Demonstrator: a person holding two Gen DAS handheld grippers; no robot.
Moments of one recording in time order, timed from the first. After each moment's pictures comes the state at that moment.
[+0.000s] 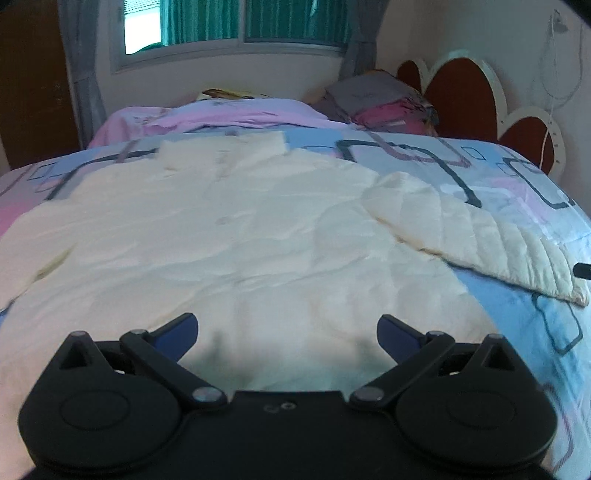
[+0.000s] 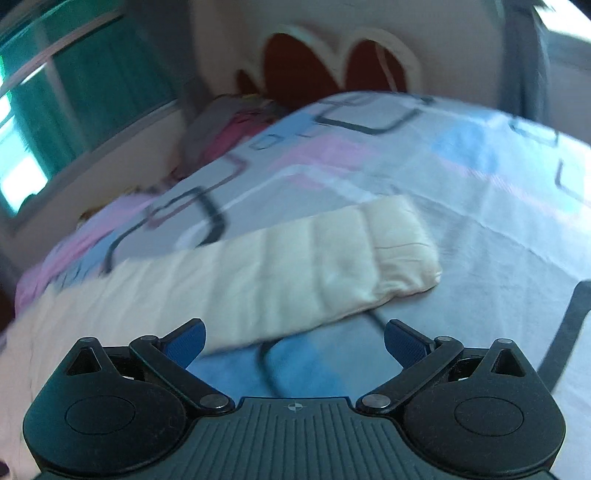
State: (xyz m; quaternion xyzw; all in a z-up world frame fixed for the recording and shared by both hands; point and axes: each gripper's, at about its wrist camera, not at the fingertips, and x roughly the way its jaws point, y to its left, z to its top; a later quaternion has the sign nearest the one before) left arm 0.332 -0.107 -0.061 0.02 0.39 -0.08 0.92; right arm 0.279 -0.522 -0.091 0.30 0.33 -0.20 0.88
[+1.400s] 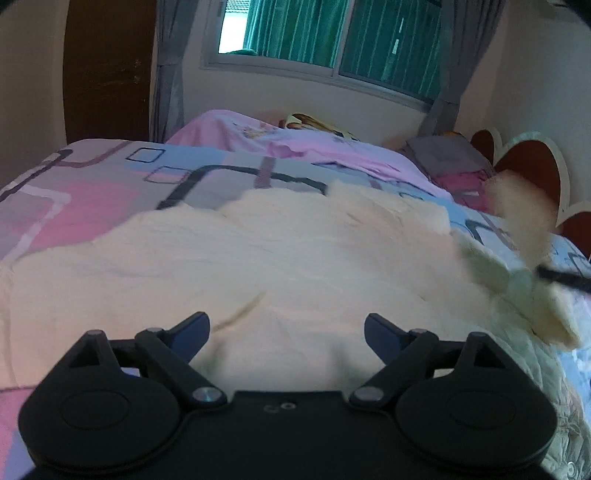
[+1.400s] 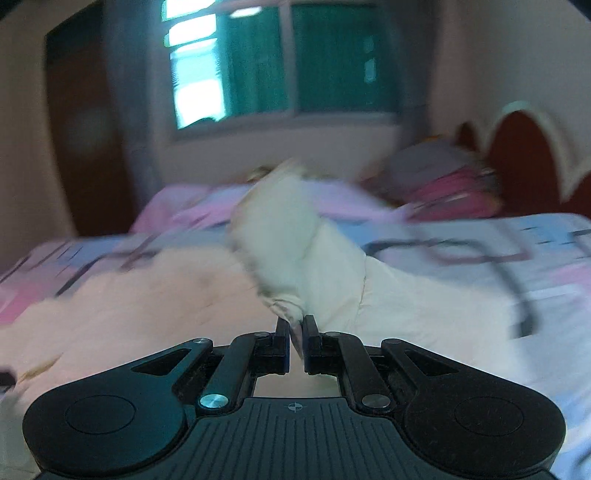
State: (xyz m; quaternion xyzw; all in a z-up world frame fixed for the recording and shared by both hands) left arm 0.379 0.126 -0.049 -0.08 0.35 -0.01 0.93; right arm 0.415 -0.173 -0.038 0.05 0.31 0.09 0.95
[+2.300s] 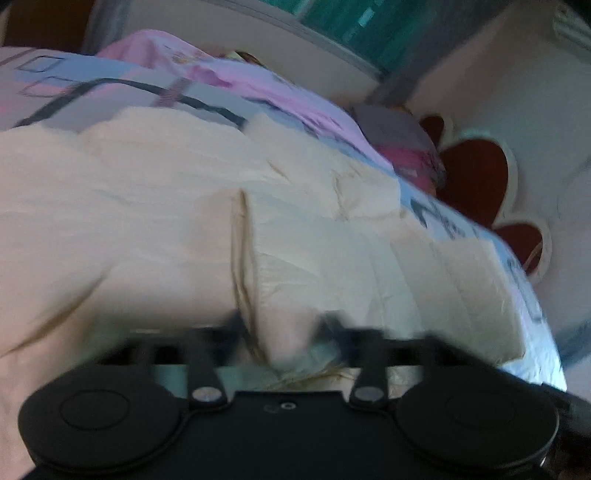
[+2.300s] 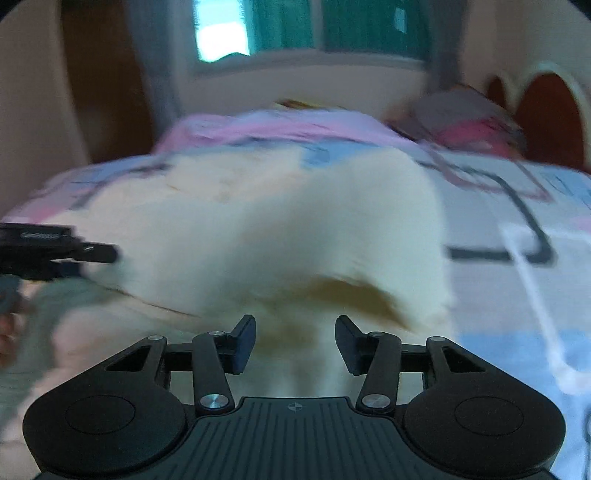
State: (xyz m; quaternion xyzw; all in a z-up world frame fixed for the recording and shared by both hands) left arm 0.491 0.084 -0.119 -0.18 0.42 -0.14 0.88; right arm 0.392 -0.246 -0.082 0.05 0.40 0.07 0.91
